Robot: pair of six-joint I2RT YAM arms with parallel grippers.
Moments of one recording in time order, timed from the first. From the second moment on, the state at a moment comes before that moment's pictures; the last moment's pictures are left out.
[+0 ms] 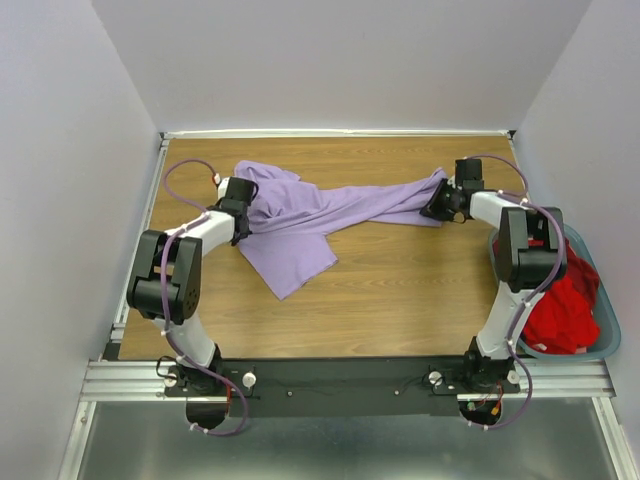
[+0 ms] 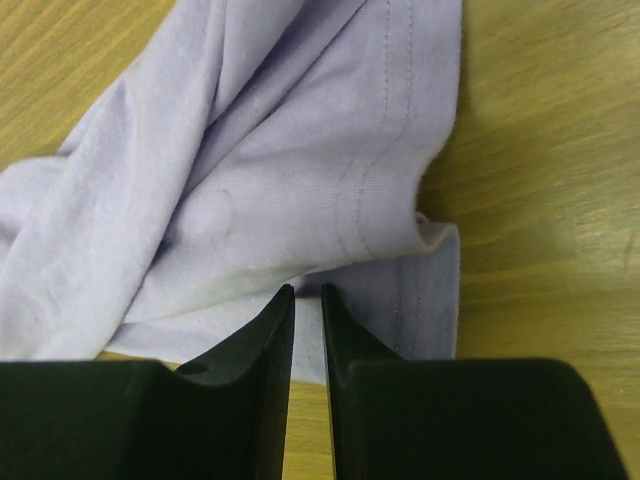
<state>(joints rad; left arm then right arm) -0.19 1.71 0.97 -0.26 -0.39 -0.38 0.00 1.95 1.20 -0.15 -0.21 0.51</state>
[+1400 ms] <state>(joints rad) -0.50 1.45 0.76 -0.31 -0.10 -0.49 -0.04 1.83 1.38 -0.35 0.02 0.38</state>
